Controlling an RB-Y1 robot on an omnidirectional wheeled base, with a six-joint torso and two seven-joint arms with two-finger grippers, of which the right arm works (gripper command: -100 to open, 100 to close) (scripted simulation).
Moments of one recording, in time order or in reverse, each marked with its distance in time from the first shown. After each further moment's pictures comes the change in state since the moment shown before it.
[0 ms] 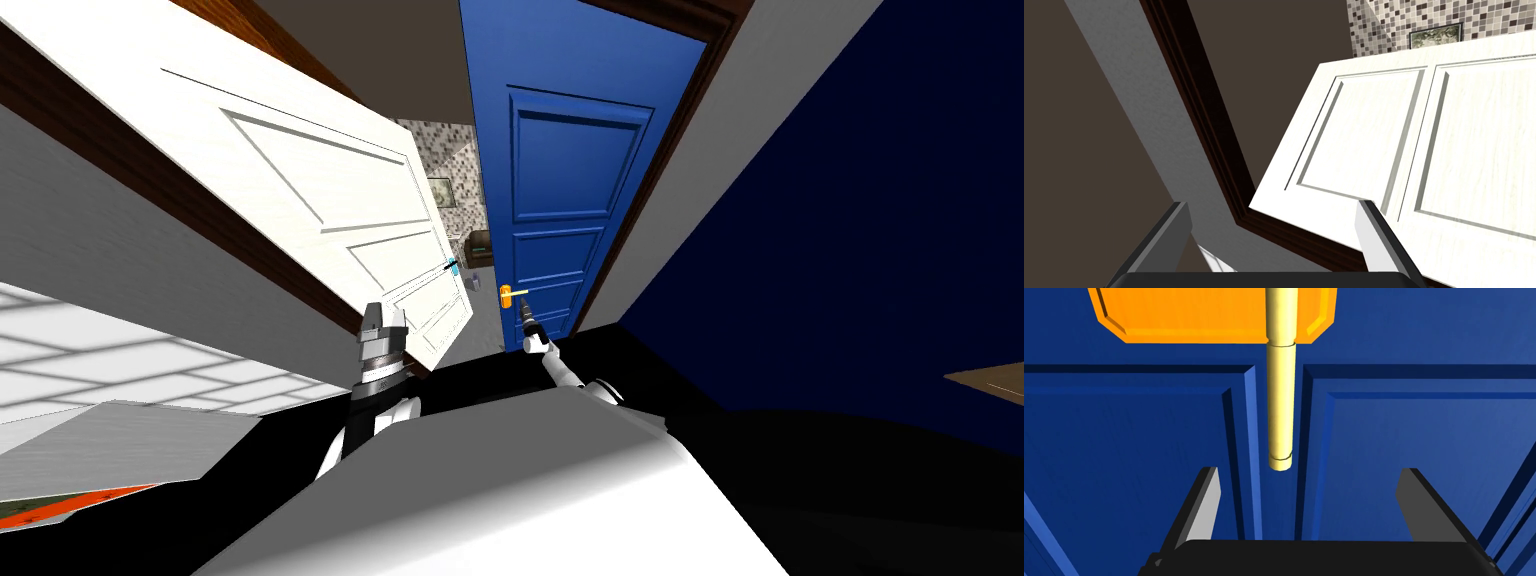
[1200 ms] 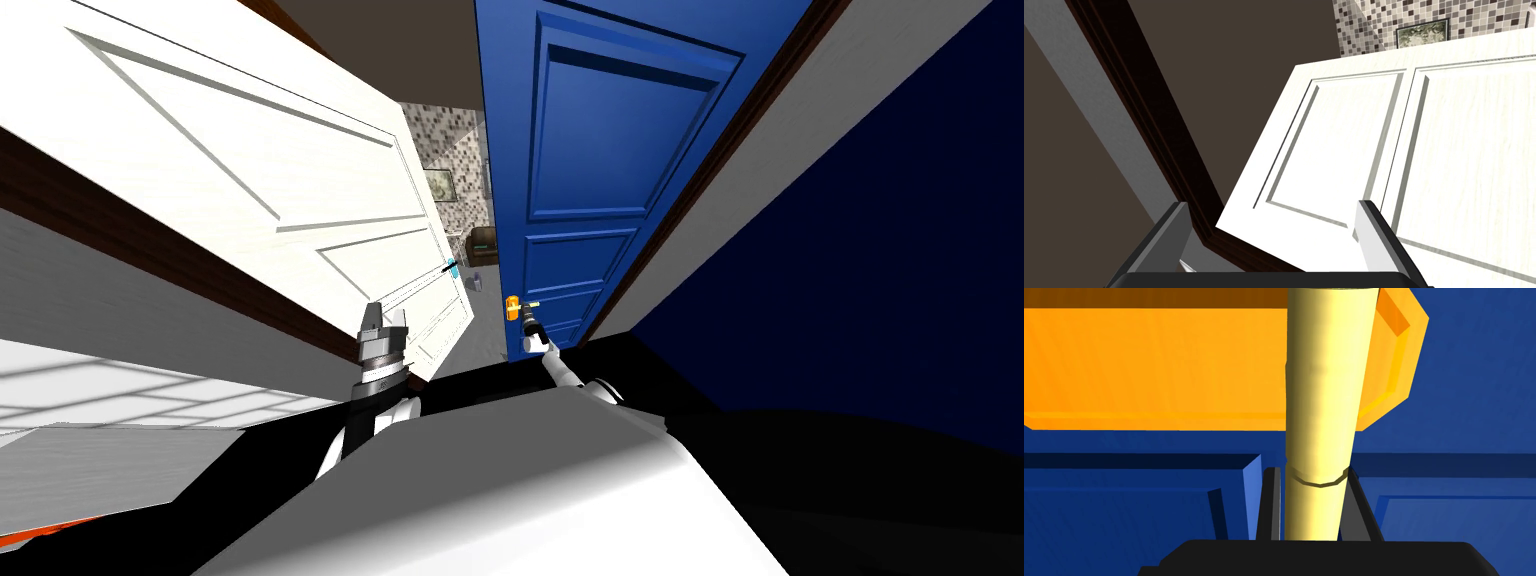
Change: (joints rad) arm -0.006 0.005 -0.014 0.011 0.001 -0.015 -0.008
